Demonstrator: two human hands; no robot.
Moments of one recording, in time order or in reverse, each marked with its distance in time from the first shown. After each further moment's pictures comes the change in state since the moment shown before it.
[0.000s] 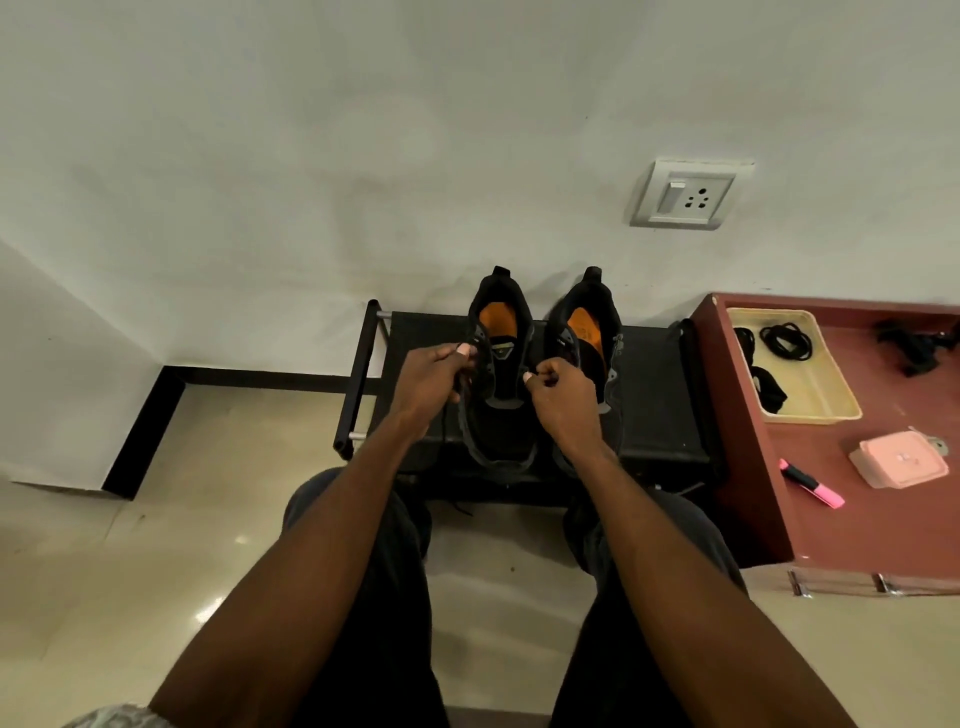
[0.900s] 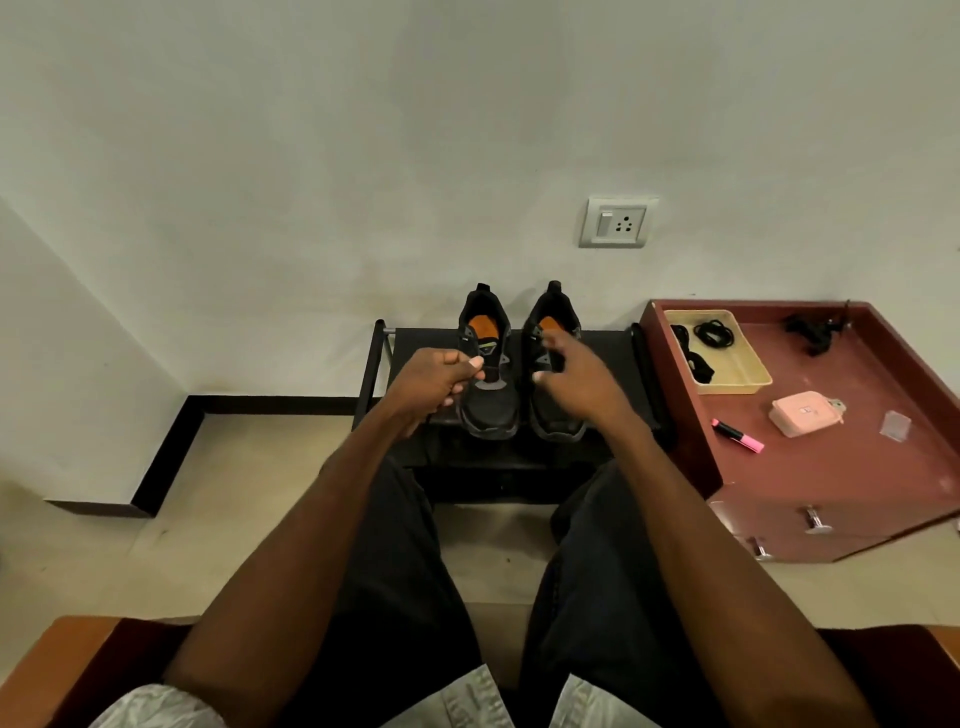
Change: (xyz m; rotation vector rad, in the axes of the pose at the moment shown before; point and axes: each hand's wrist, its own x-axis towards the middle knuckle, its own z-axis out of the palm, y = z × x) left_hand -0.144 0.072 -0.028 0.097 -0.283 0.078; right_hand -0.120 -0.052 -0.095 -0.074 -0.115 -0.144
